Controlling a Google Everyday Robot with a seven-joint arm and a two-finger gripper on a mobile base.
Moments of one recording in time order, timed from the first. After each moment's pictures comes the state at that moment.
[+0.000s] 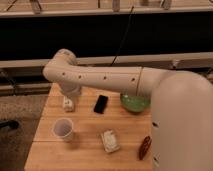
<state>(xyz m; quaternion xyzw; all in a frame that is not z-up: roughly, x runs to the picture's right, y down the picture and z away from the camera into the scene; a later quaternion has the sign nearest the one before) -0.125 0.056 0.720 -0.23 -0.16 -0.58 0.77</state>
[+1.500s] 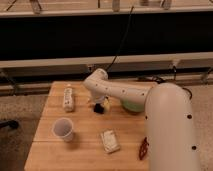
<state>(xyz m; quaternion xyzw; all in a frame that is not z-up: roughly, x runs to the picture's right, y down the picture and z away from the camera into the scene) -0.038 0.103 0.909 -0.24 -0.18 -0.55 0.78</state>
